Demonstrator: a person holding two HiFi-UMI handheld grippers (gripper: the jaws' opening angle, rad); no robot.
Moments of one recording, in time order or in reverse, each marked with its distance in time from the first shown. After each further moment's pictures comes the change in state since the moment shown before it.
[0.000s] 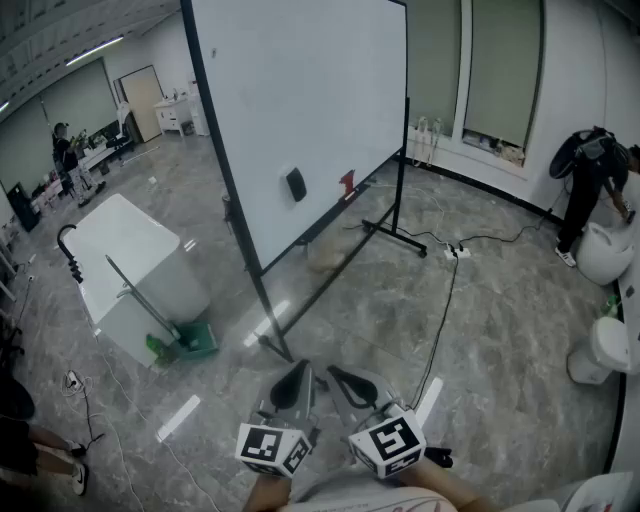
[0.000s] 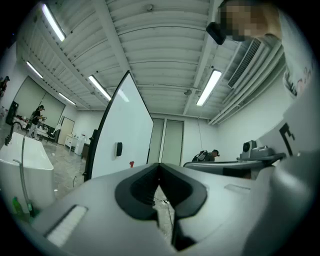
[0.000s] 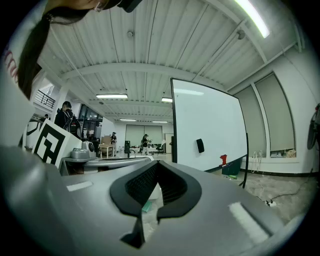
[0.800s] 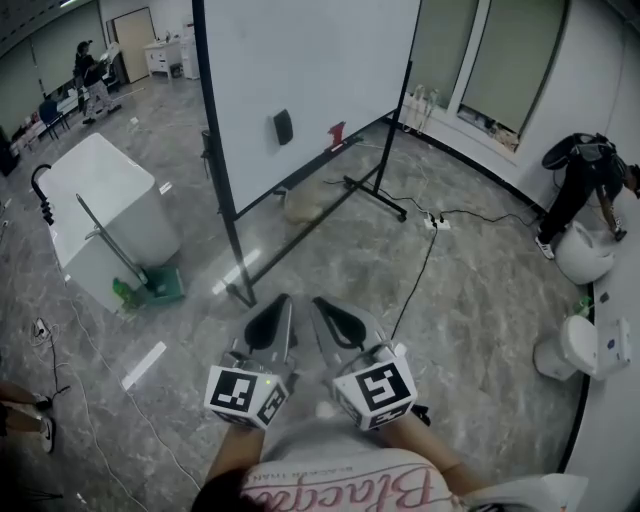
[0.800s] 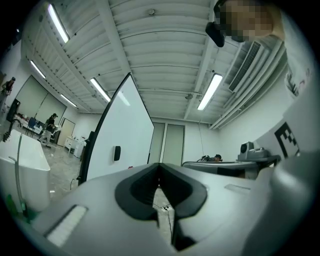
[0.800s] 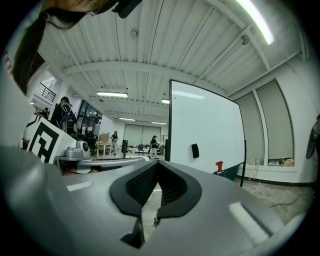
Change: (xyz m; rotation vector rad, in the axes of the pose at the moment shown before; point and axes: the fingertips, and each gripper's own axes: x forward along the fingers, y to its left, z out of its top) left arm 0.023 -0.008 0.014 -0.010 -0.045 -0.015; right arm 0.003 -0.029 0.017 -0.029 -0.020 -0.035
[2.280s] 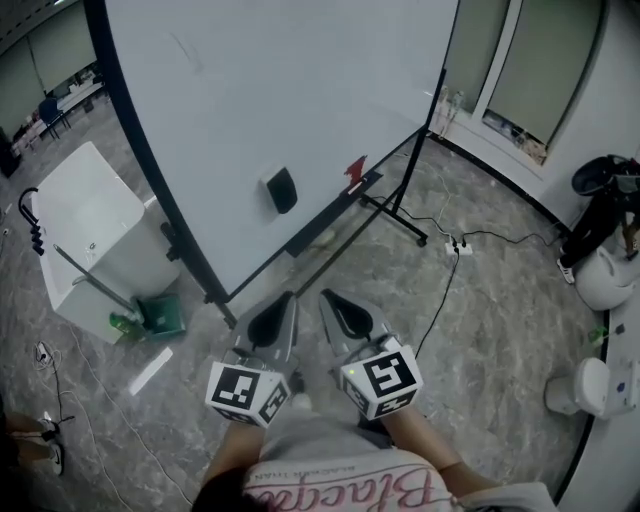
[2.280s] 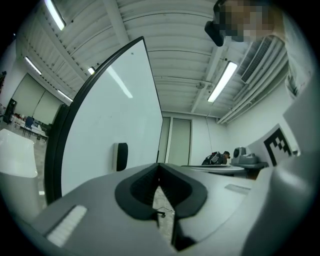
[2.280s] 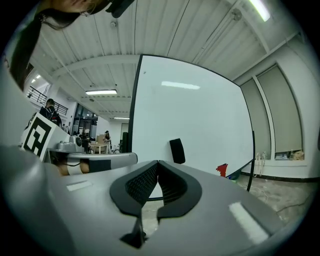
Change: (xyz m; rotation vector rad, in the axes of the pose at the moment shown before) left arm 0.223 0.134 -0.010 0.002 0.060 0.015; right arm 0.213 -0.175 -0.003 0.064 0.032 0.012
